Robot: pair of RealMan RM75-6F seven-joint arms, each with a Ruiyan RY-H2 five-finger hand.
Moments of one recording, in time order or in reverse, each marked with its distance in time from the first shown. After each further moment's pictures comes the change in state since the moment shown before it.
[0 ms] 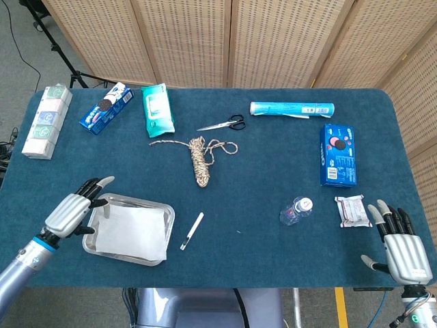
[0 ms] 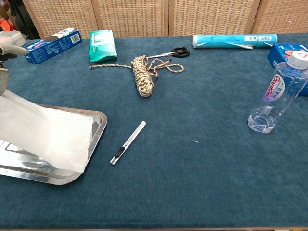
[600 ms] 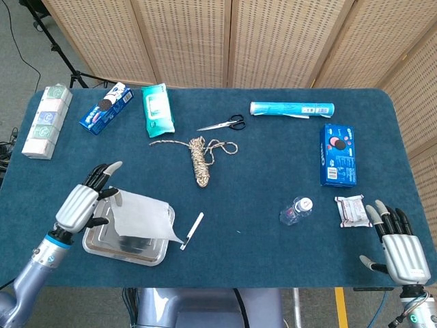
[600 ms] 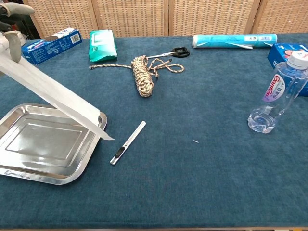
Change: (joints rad) left arm 0.019 -0.071 -0.095 -0.103 -0.018 0.121 0.141; right arm 0.002 -0.001 -0.003 -0.001 -0.003 -0.003 0.000
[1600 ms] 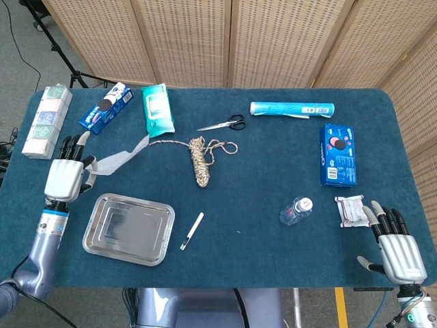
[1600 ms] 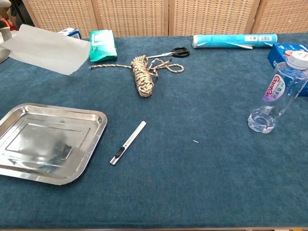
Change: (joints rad) left arm -0.039 -0.225 -0.180 0.323 -0.251 -0.043 0.397; right arm 0.006 -0.007 -0.006 0.000 -0.005 -0.011 -0.012
